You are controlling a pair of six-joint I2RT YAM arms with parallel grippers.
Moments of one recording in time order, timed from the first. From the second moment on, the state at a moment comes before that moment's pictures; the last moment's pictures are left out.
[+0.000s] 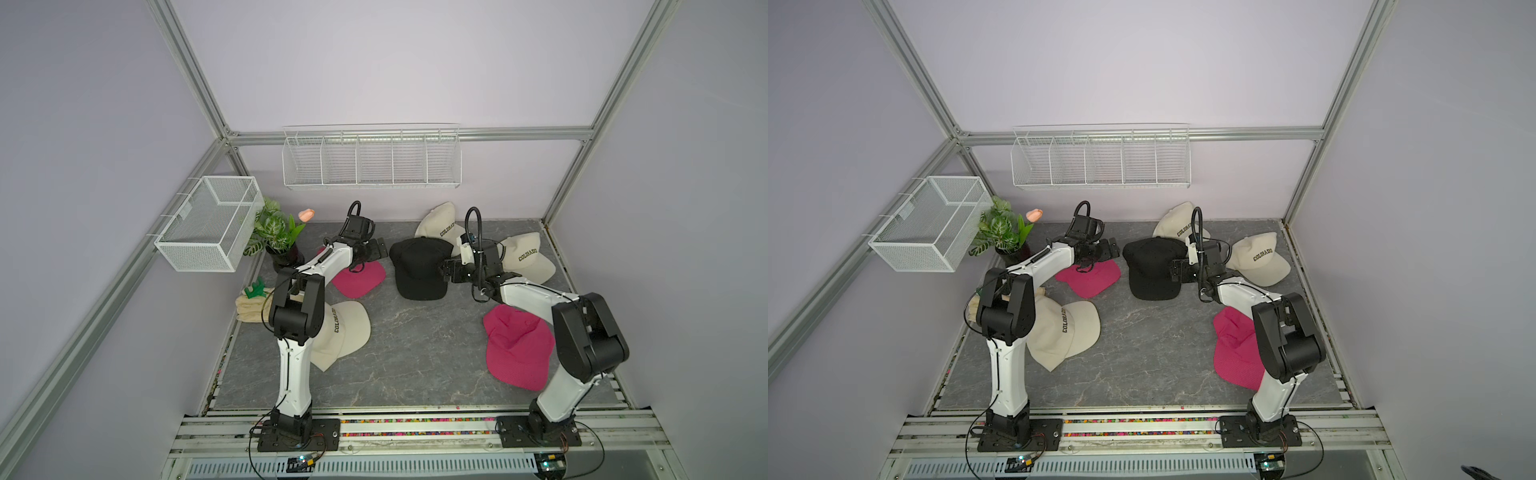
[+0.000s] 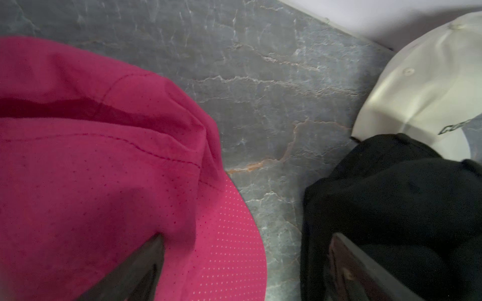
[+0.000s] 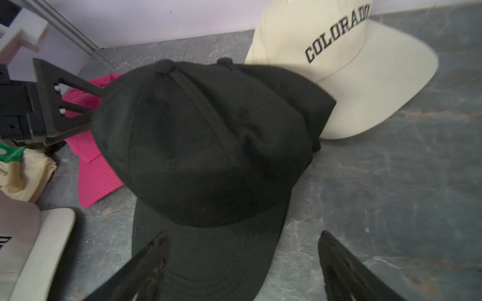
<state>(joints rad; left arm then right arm) -0.35 2.15 1.65 -0.41 0.06 -0.51 0.34 1.78 1.04 0.08 -0.23 0.32</state>
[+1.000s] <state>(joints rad) -0.20 1.91 1.38 -0.34 0.06 -0.52 0.41 2.13 1.35 0.09 -0.39 0.31</state>
